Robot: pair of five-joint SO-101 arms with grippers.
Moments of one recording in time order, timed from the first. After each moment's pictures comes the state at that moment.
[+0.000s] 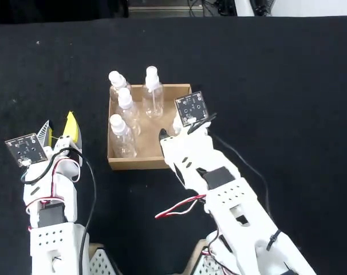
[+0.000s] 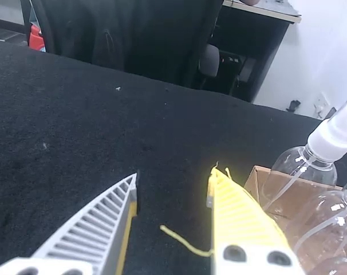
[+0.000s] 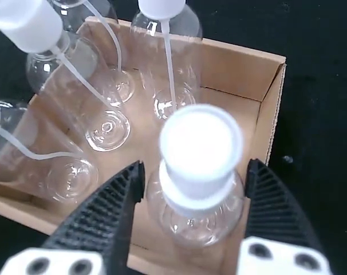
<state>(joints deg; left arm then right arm) -17.1 -83.8 96.5 6.0 8.1 -23.6 -43.0 70.6 19.9 -4.5</state>
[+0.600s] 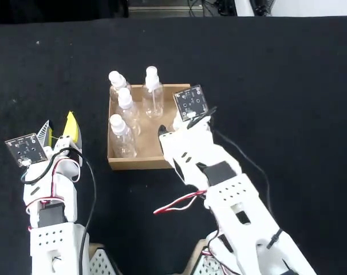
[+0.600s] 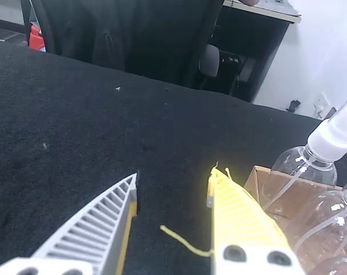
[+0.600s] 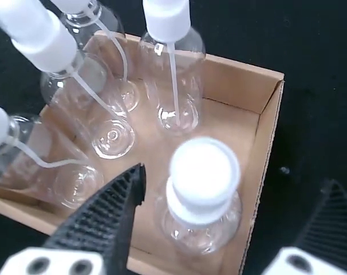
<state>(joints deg) -17.1 -83.8 96.5 6.0 8.1 -23.9 -43.0 64.2 27.2 -4.5</state>
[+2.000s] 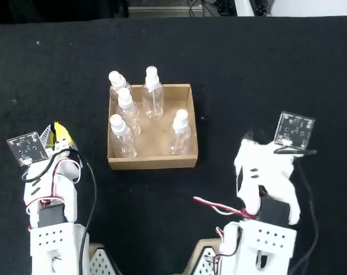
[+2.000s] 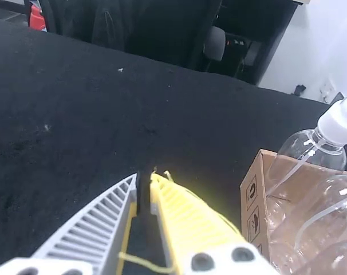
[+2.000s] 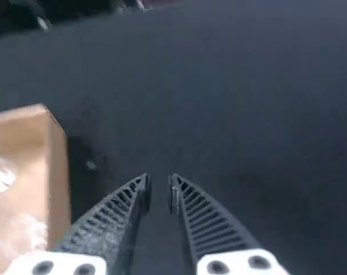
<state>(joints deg) -17.2 -83.8 96.5 9.7 8.1 14.7 -77.6 73.8 50.5 -4.5</state>
